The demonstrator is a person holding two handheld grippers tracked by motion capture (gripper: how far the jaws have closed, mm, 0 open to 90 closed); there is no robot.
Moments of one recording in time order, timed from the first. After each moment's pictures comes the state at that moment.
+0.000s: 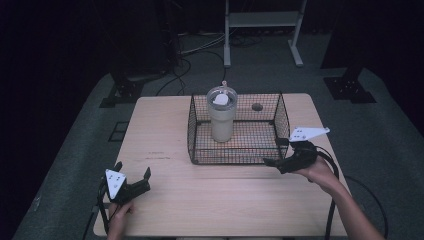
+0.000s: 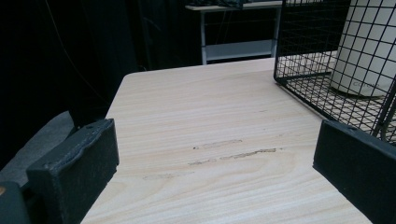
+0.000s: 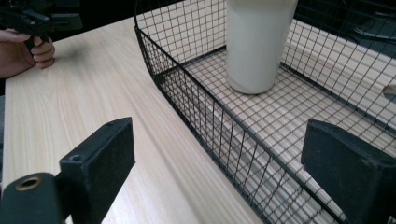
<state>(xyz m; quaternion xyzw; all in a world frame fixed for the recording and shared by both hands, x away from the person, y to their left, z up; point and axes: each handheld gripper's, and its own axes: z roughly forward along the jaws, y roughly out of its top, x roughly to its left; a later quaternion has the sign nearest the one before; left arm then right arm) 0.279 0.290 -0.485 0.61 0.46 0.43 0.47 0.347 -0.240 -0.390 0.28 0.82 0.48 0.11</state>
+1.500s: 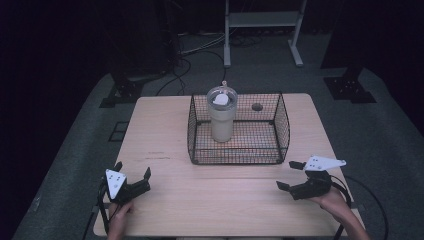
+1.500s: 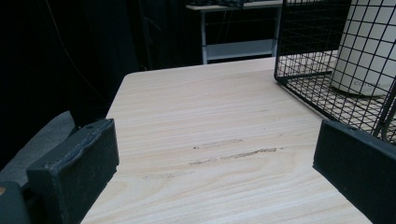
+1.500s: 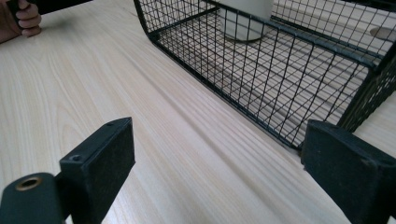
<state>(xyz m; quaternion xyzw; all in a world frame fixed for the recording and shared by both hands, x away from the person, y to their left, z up) 0.278 0.290 -0.485 0.61 0.47 0.43 0.47 0.293 -0.277 -0.447 0.31 0.81 0.48 0.13</state>
